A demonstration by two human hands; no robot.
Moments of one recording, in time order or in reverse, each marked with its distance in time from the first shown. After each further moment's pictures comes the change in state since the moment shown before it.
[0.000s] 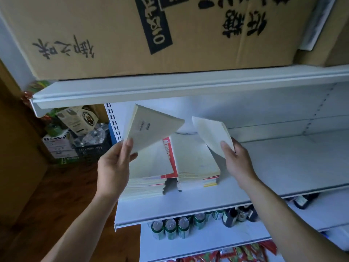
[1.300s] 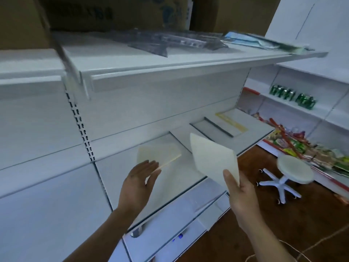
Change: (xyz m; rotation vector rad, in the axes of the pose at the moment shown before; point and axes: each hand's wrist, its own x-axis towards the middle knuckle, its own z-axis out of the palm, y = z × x) left_hand -0.113 -0.026 0.871 0.359 -0.478 0.451; right_hand 0.141 0.281 -0.705 -0.007 0.509 0.283
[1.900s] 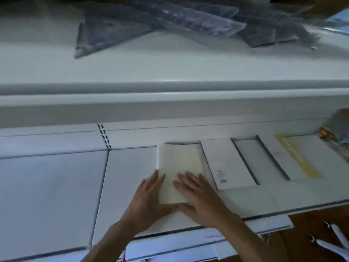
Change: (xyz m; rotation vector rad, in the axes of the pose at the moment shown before) left_hand 0.007 -0.010 0.074 0.155 -0.215 -0.441; right_hand 0.169 0.096 0.099 -0.908 -1.026 -1.020
